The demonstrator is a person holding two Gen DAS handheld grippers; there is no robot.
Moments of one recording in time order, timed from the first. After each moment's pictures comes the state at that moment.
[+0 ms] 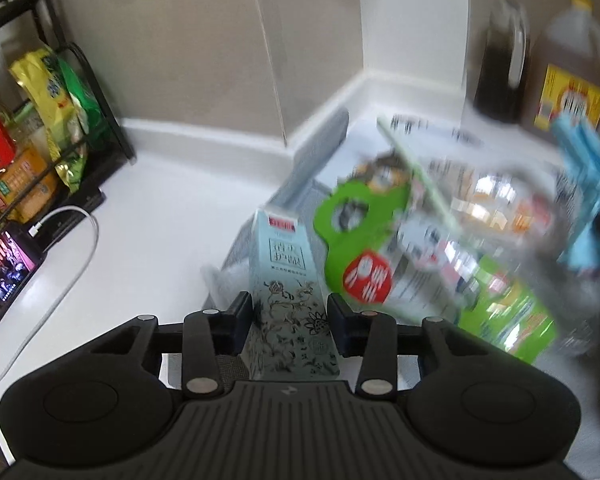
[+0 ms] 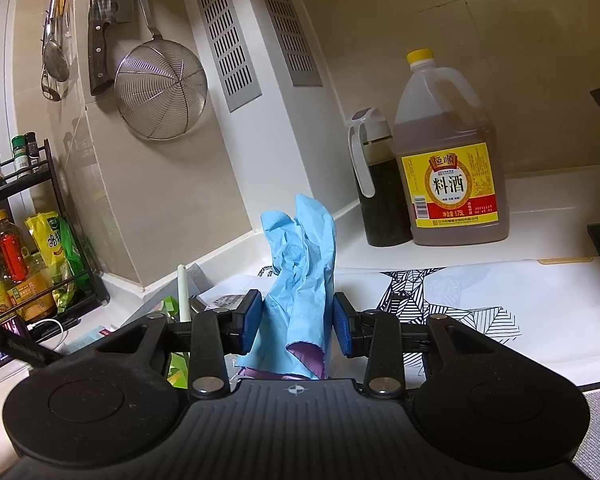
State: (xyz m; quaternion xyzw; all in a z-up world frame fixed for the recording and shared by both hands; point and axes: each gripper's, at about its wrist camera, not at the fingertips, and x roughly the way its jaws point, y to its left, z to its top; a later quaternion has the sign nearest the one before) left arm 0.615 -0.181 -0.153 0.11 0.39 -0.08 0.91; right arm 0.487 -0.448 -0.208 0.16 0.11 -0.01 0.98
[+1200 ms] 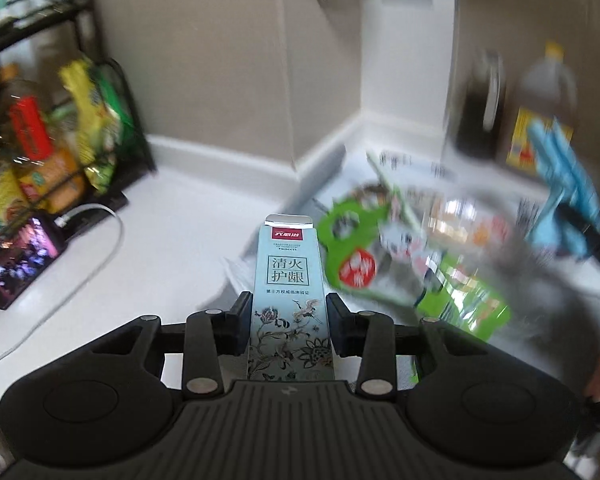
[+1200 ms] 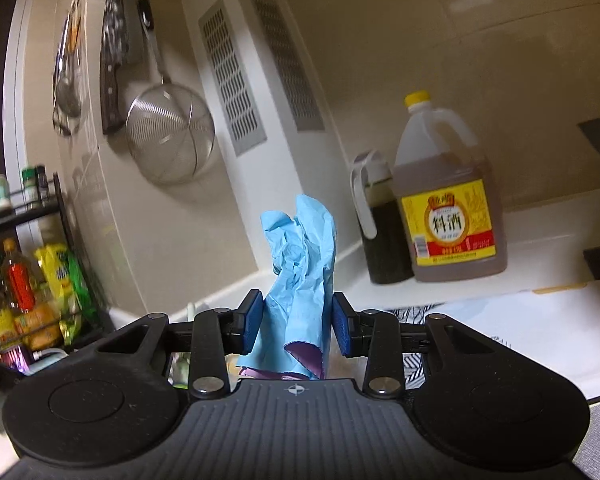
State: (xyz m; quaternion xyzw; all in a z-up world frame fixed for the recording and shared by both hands) left arm 0.545 -0.149 -0.120 0.08 0.34 -0.08 0.93; right arm 0.471 -0.448 -0.202 0.17 0.05 -0.02 0.98
